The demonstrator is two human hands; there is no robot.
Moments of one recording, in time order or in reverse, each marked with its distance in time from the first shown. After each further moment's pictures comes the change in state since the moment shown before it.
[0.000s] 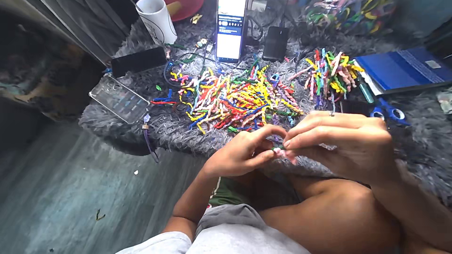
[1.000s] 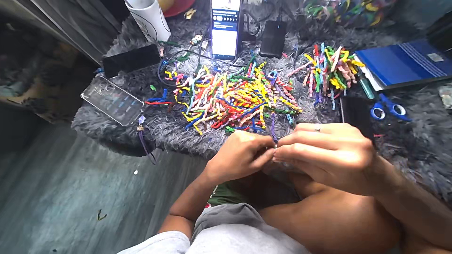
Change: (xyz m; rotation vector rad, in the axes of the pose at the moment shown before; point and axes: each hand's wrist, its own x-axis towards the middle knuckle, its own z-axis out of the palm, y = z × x) left_hand 0.004 0.001 0.009 0.482 0.154 0.049; right_hand -0.003 -0.006 0.010 -0.317 -0.106 -0.086
